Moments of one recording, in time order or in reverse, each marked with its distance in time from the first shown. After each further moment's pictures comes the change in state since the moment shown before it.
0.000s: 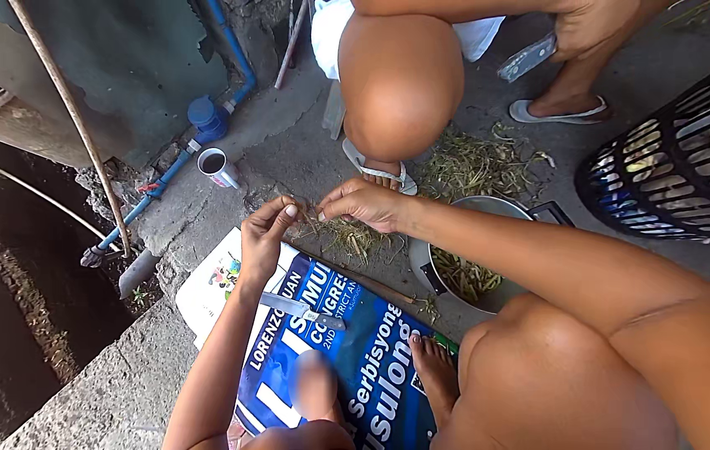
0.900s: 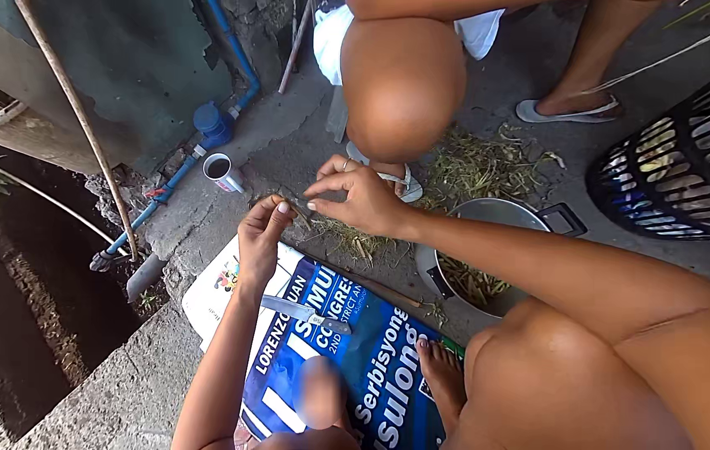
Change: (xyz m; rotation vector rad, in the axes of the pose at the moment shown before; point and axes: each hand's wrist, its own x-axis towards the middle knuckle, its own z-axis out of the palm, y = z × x) left_hand 0.004 0.002 -0.006 -0.072 0.097 -0.021; right_hand 0.000 -0.004 0.012 -0.414 0.310 -0.671
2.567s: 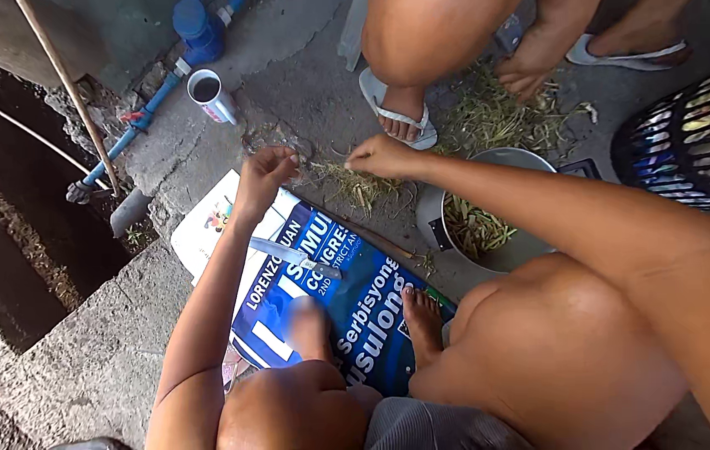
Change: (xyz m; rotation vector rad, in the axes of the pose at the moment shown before) left_hand -0.006 -0.020 -0.018 0.409 -0.075 -0.348; right_hand -0.023 0.099 0.002 -0.108 -0.501 0.554
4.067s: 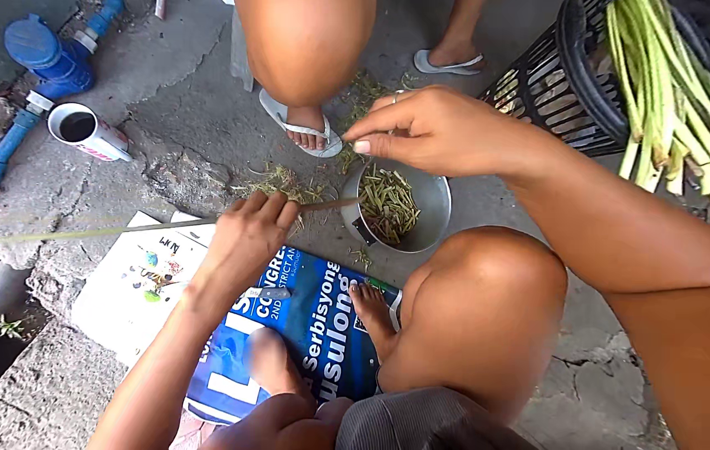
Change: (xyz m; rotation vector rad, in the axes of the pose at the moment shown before) left_hand -0.024 0.042 0.064 0.997 -0.318 0.909; right_hand -0.160 -0.054 -0.095 -0.405 0.281 -0.231
